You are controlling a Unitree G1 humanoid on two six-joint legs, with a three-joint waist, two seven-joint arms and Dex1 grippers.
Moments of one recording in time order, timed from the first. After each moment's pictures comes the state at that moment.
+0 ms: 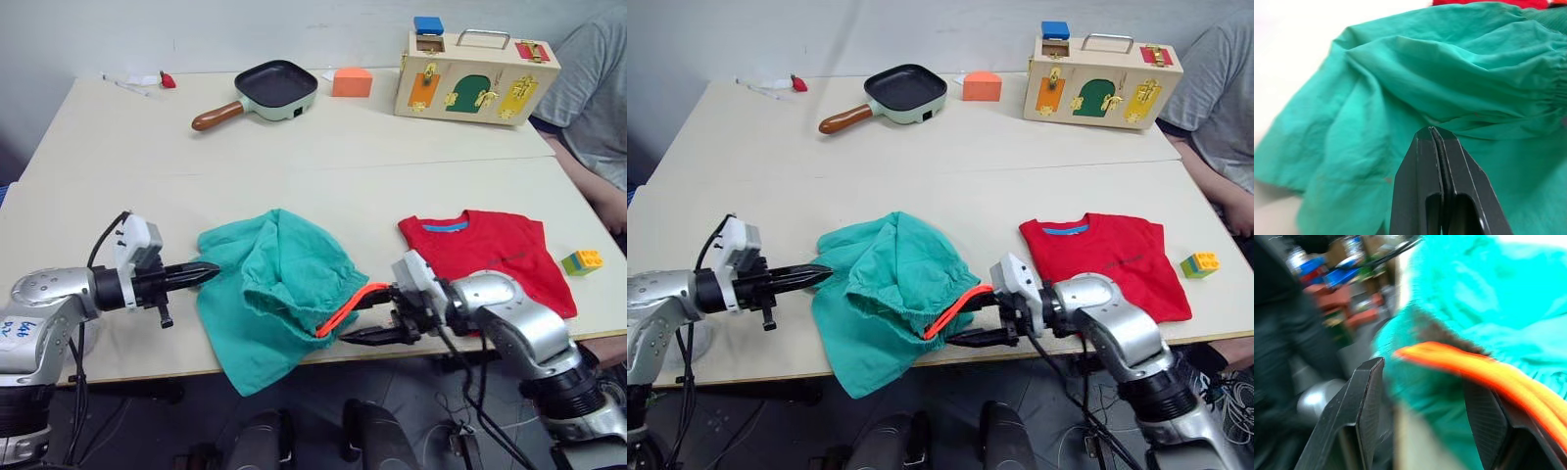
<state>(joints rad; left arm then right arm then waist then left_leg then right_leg) -0.19 0.84 0.21 -0.15 -0.55 0.55 -1.05 -0.36 -0.57 0.22 -0.24 0.54 0.41 1.18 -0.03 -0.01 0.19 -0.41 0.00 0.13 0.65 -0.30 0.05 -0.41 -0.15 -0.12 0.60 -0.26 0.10</state>
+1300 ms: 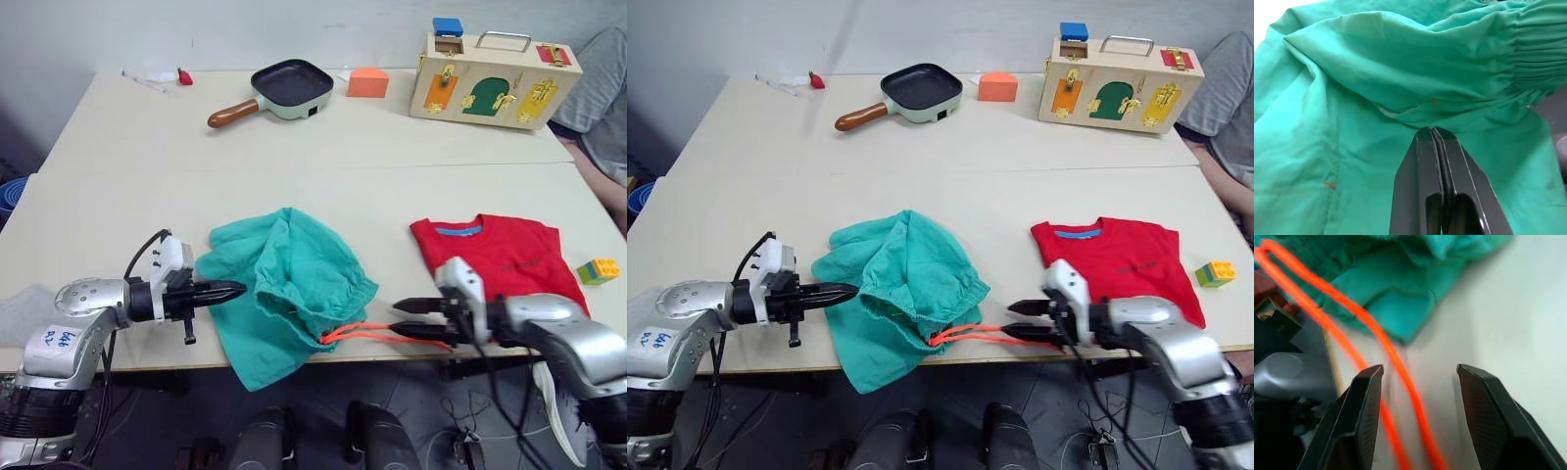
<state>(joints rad) -0.21 0.77 0.12 -0.11 -0.50 0.41 -1.09 -0.28 -0.72 0.13 -0.19 0.48 0.56 1.04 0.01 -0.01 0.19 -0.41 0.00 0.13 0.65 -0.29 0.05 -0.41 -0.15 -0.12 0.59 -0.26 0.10</state>
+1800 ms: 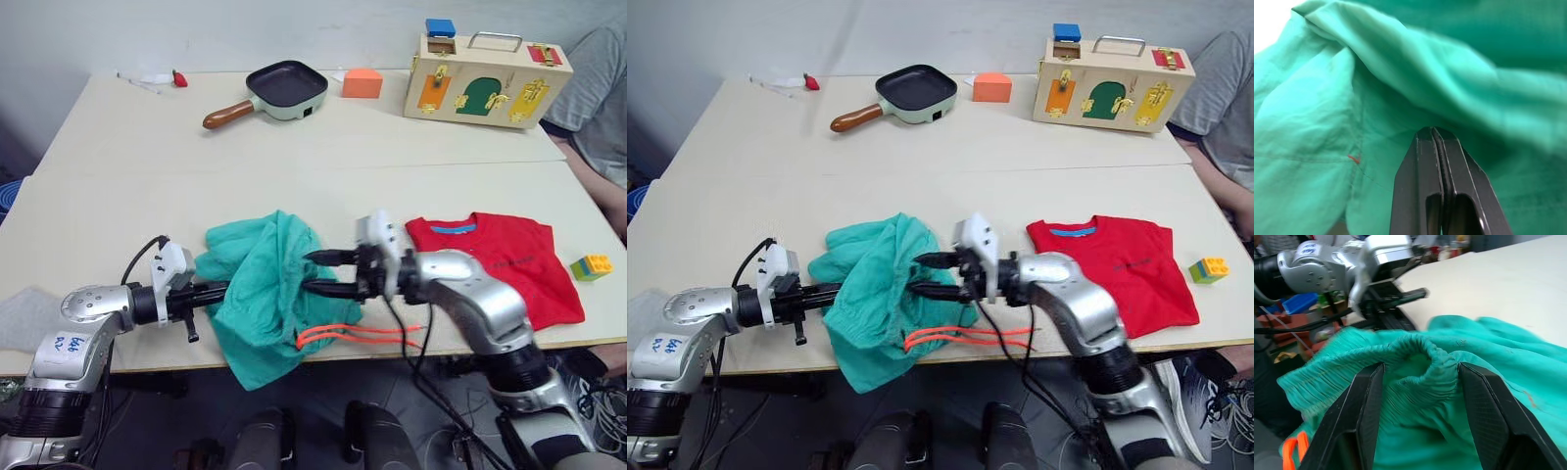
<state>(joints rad) -0.18 0.75 0.12 -0.05 -0.43 0.36 -1.02 -0.55 -0.34 0.31 -0.17 0.45 0.55 0.94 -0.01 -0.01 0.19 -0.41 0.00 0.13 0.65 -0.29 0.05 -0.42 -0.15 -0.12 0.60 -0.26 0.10</state>
